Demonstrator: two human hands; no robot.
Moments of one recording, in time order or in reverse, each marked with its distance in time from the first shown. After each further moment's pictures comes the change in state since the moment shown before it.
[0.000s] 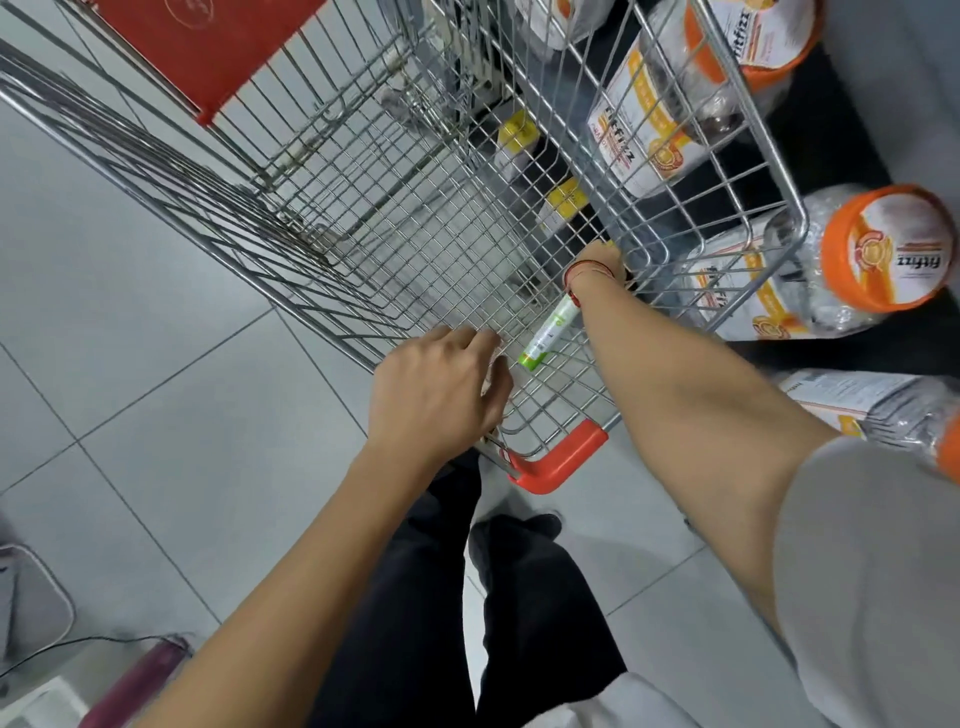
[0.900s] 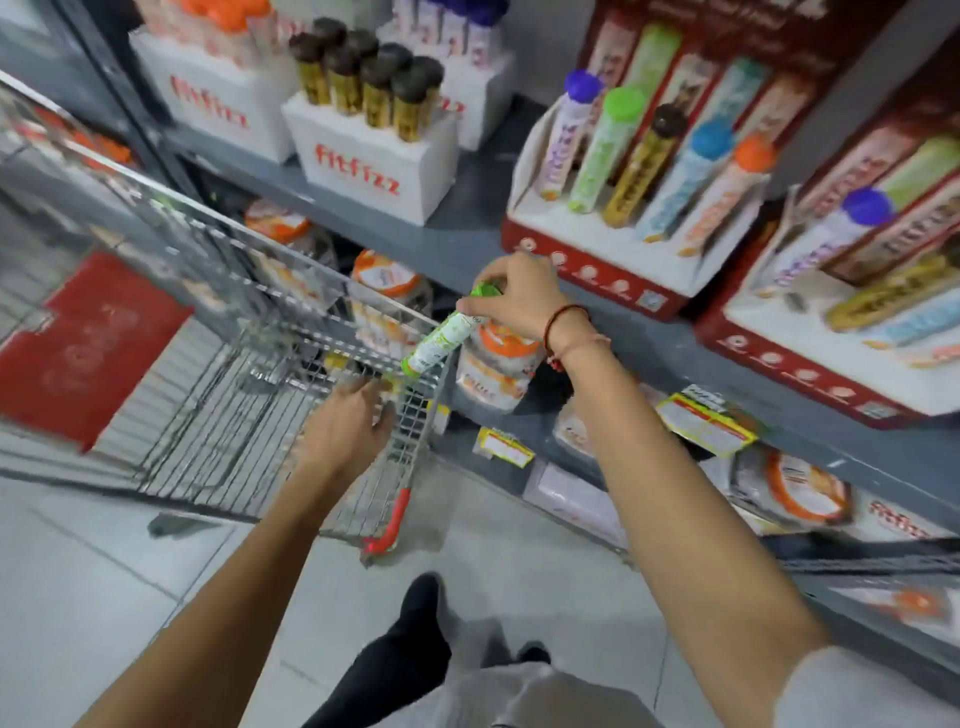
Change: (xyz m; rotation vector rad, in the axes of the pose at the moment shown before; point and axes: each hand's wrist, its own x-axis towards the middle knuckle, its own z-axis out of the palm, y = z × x) left_hand 0.036 0.095 -0.062 -0.160 0.135 0.345; right_hand -0.256 0.159 -0.240 0.449 0.472 -0.420
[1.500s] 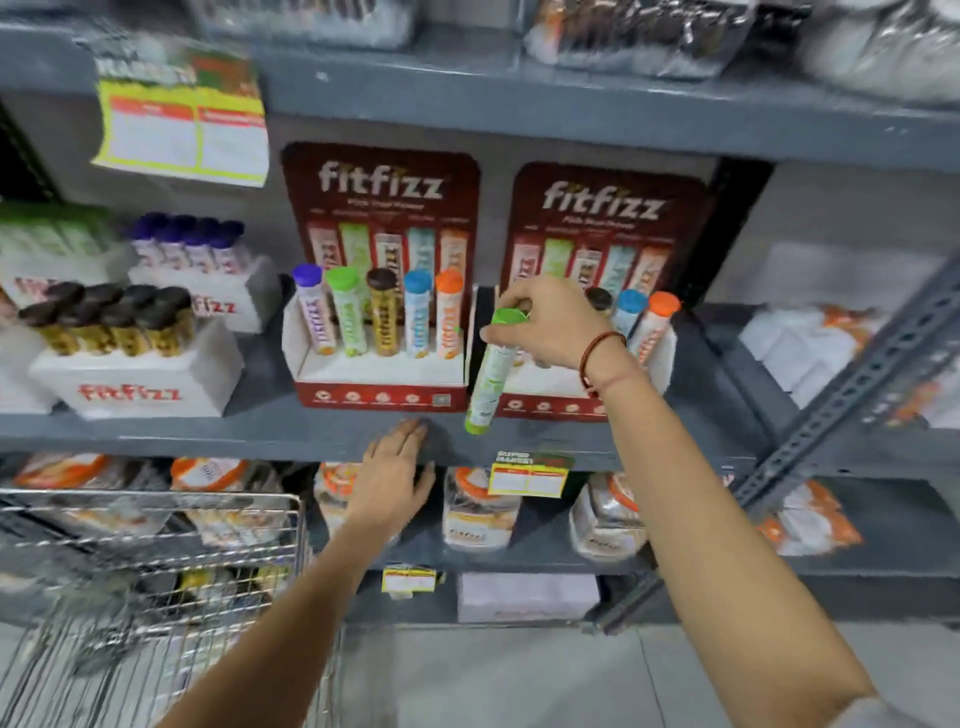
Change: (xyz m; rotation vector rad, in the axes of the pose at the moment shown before) left_hand 0.083 0.183 0.057 0.012 -0.033 0.606; right_hand -0.125 0.078 -0.191 -0.043 0.473 0.143
